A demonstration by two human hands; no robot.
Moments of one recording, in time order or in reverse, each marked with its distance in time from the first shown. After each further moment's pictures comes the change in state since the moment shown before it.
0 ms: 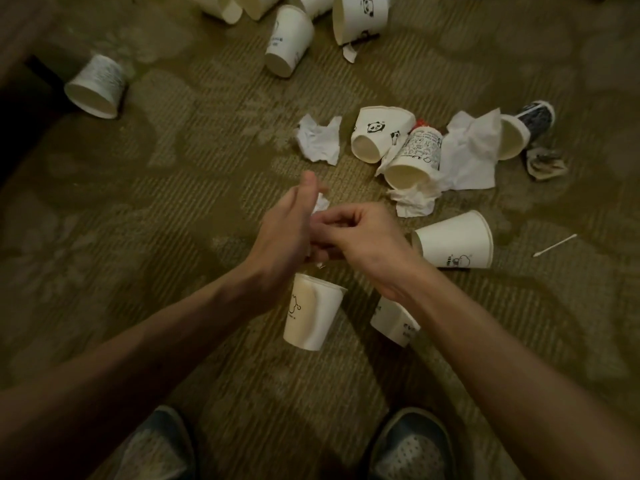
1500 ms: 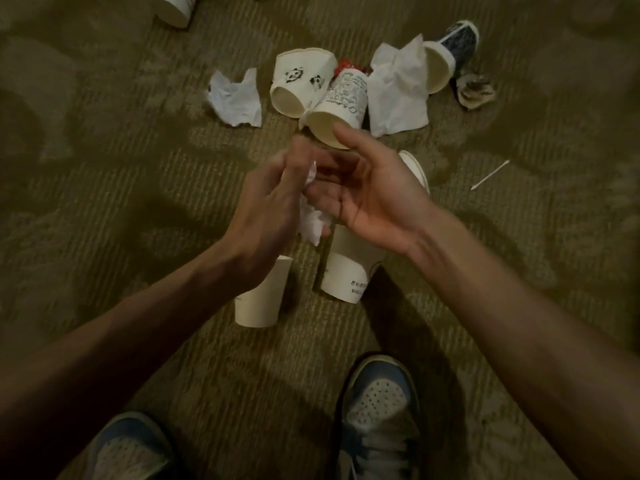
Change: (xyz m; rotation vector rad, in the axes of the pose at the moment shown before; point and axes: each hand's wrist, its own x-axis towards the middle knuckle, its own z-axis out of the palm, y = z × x) left_hand -0.004 0.008 0.052 0.060 -0.354 0.184; right_hand -0.028 -0.010 -0.064 0.718 -0.054 0.054
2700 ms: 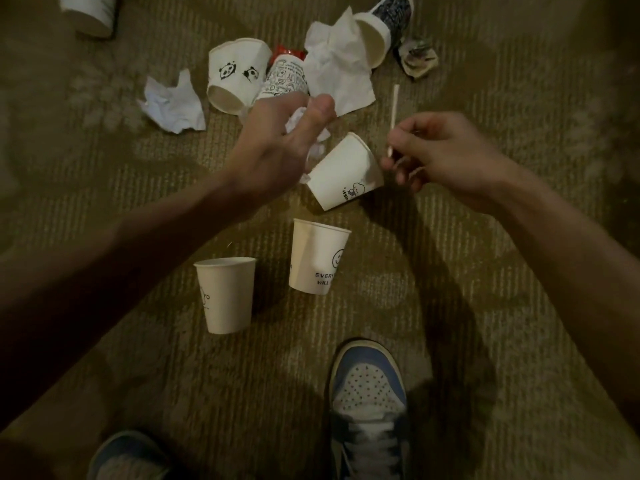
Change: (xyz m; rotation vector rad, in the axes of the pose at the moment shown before) left_hand 0.064 0.021 0.042 0.466 -0.064 0.130; right_hand -0.055 -0.060 -0.100 -0.892 0.463 -0.159
